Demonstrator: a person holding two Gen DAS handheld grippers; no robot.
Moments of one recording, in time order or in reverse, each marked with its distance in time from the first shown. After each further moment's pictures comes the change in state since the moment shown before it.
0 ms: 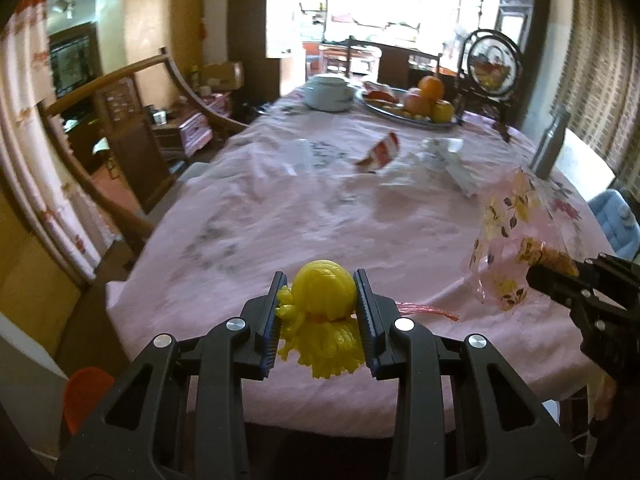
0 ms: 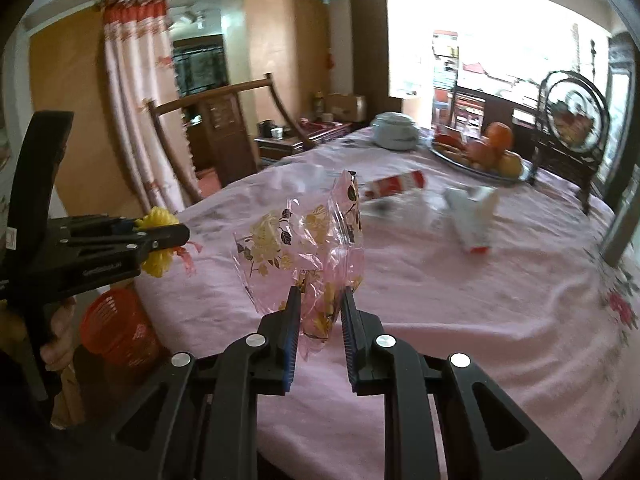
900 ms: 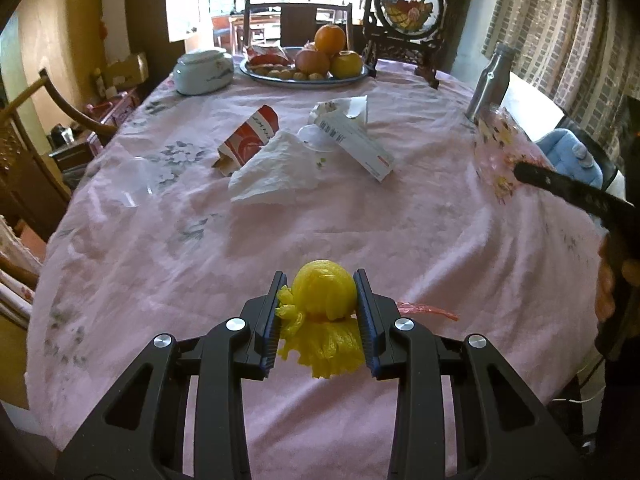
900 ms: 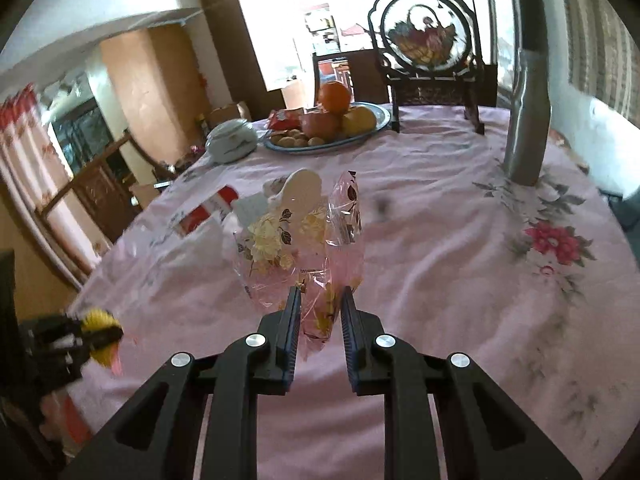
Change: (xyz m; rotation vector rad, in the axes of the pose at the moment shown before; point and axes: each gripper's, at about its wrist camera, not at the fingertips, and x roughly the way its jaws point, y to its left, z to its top) left arm 0.096 -0.113 0.048 0.215 0.144 -0.237; right arm 0.004 -0.213 -0.005 0.386 0.019 -0.220
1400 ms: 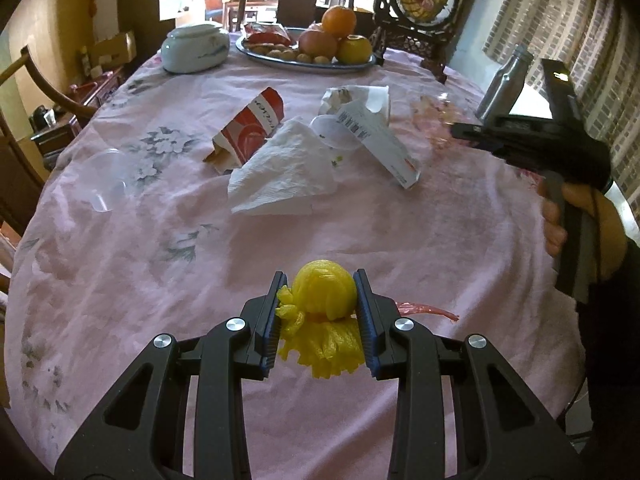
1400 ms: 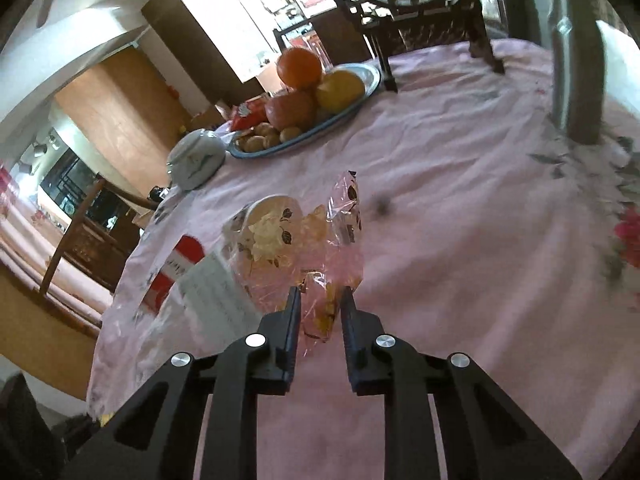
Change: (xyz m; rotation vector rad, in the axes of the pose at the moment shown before) left arm 0.048 0.033 0.022 -0.035 0.056 -0.082; right arm 0.123 -0.036 0.064 0.247 0.102 0.089
